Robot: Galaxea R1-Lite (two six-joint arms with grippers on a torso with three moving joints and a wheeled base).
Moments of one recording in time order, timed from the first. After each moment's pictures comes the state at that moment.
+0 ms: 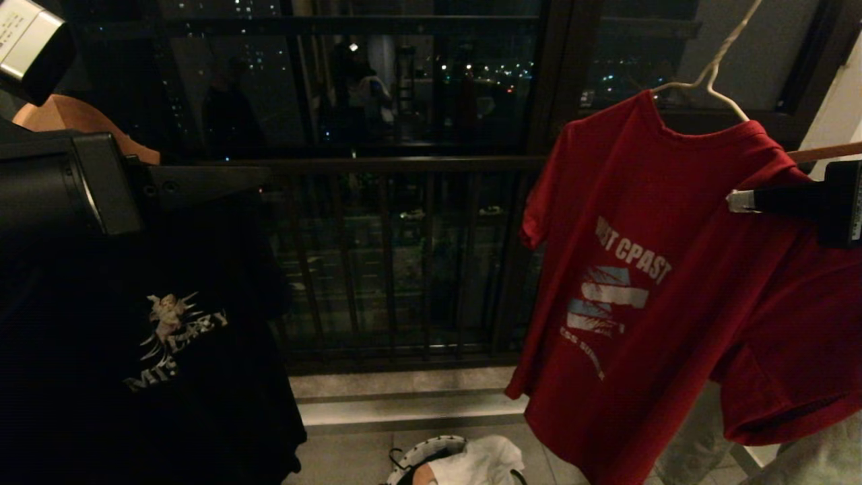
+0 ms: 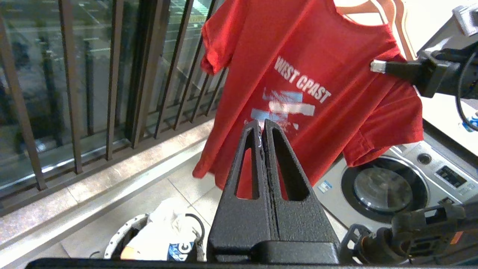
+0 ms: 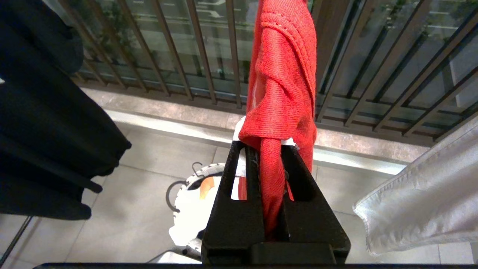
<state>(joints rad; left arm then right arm) -0.25 1.23 -0.99 -0.26 -0.62 -0.35 0.22 1.24 -1.28 0.34 0.07 0.06</state>
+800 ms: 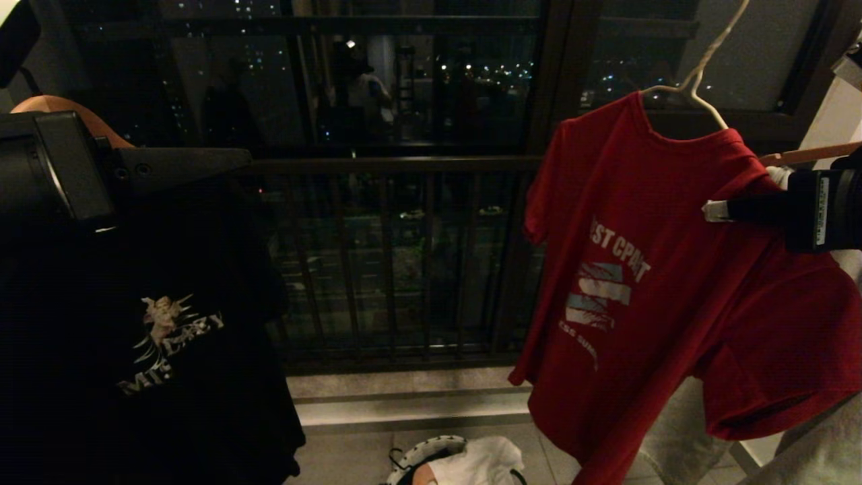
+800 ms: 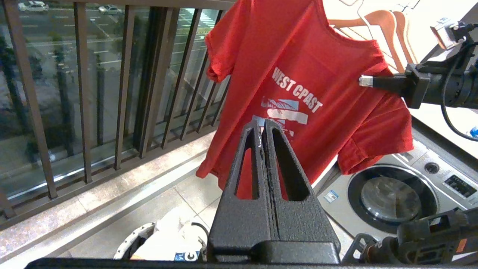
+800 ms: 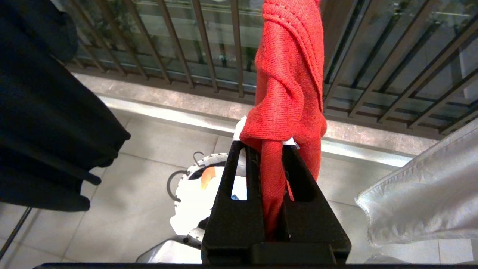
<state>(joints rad) -0.23 1.20 -1.01 -0.26 -0.62 -0.35 0.25 1.29 -1.30 0.37 0.07 0.06</state>
